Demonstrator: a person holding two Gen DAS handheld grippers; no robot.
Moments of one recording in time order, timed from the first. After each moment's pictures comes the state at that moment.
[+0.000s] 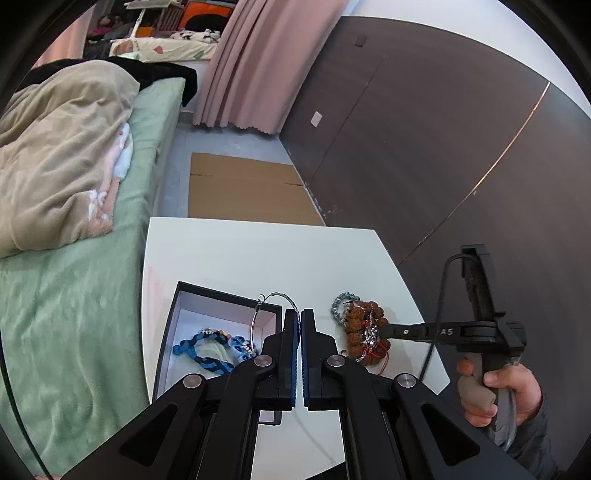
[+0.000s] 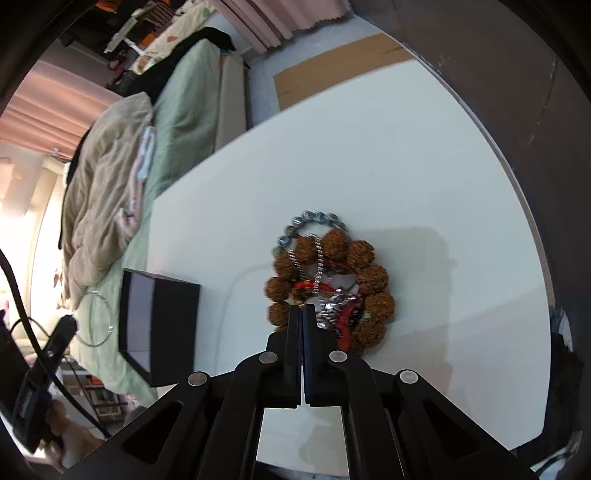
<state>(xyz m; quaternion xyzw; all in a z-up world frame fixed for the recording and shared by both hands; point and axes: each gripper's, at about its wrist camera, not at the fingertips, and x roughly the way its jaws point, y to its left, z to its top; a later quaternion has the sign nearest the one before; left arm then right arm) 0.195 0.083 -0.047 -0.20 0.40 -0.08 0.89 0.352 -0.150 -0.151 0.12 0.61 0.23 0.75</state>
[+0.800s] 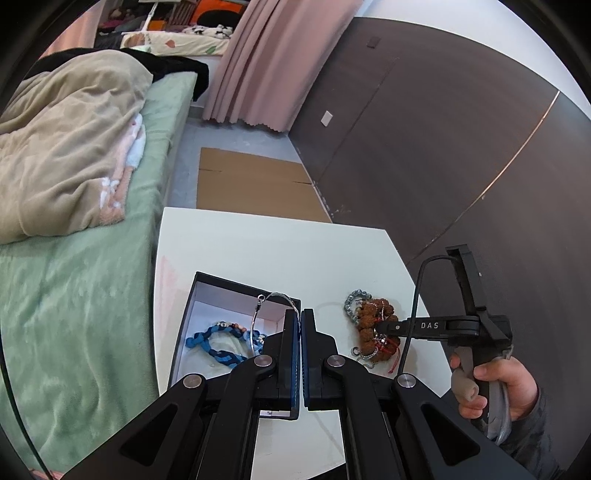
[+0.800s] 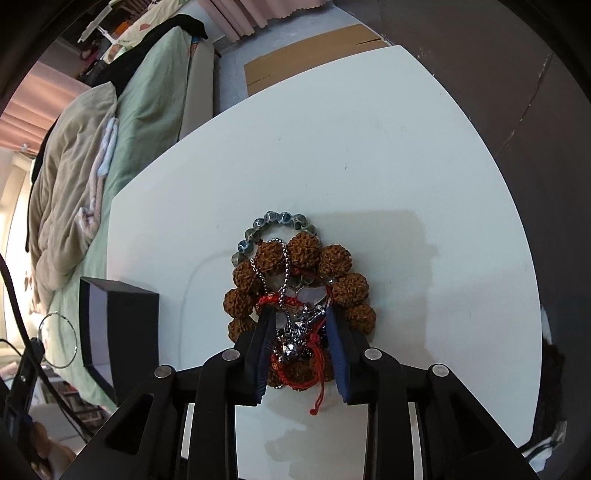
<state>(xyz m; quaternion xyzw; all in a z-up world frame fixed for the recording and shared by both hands) 0.190 0.097 -0.055 -0.21 0.41 -0.06 0.89 0.368 -0.138 -0.174 0.07 0.64 0.17 0.74</state>
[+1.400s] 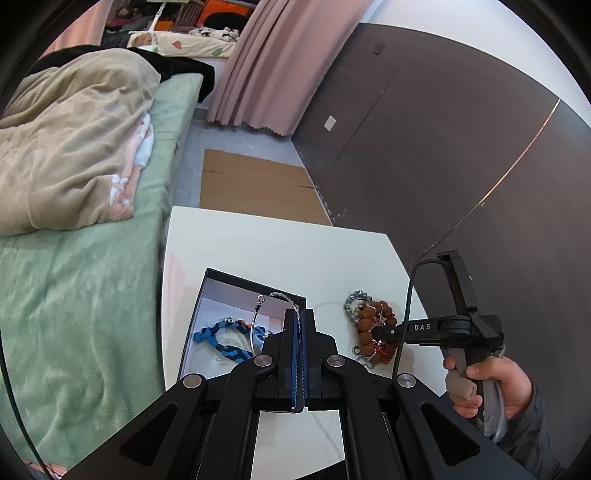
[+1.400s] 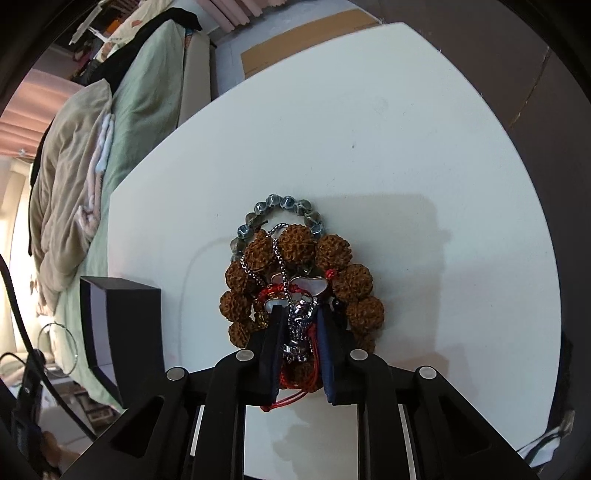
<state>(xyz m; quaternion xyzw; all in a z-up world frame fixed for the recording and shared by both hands) 0.178 0.103 -0.052 -0.22 0.40 -0.06 0.89 0.367 -0.134 -0.183 0.09 0.66 0.17 0.73</state>
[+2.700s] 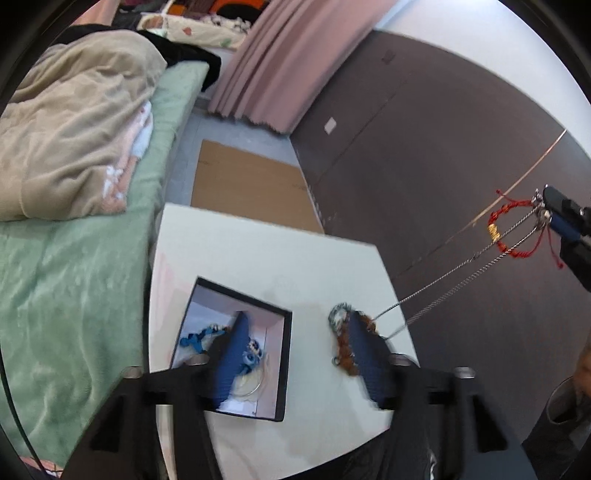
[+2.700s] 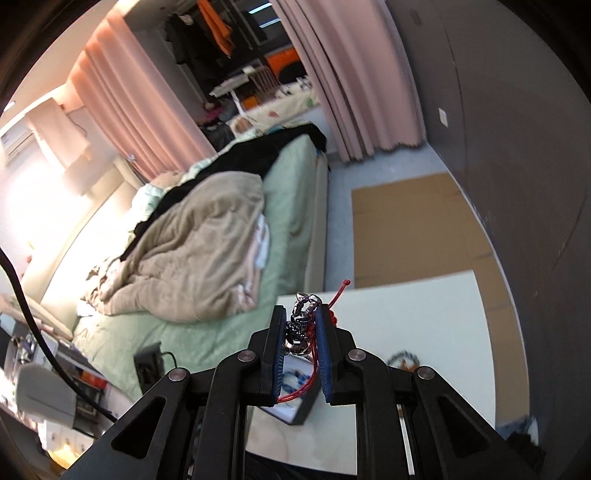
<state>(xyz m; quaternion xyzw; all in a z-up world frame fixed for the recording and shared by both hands) 0.188 0.117 -0.042 -0.27 0.39 -0.07 0.87 0.295 -0.097 0.105 0.07 0.41 0.32 0.85</state>
